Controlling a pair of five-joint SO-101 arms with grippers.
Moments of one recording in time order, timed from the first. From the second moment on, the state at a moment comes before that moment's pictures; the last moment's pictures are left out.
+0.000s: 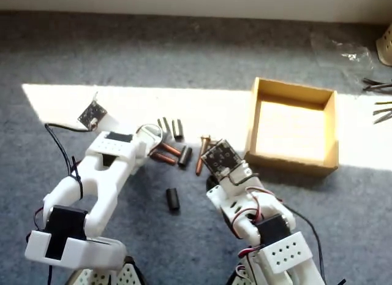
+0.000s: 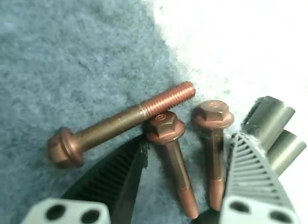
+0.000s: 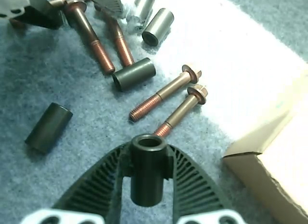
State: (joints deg) left arm 3.4 -4.8 47.1 34.8 67.9; right arm -27.9 -77.5 80.5 47.4 19.2
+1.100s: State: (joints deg) left arm 0.7 -13.8 54.4 36.0 67.9; right arm -27.9 -77.5 80.5 47.4 19.2
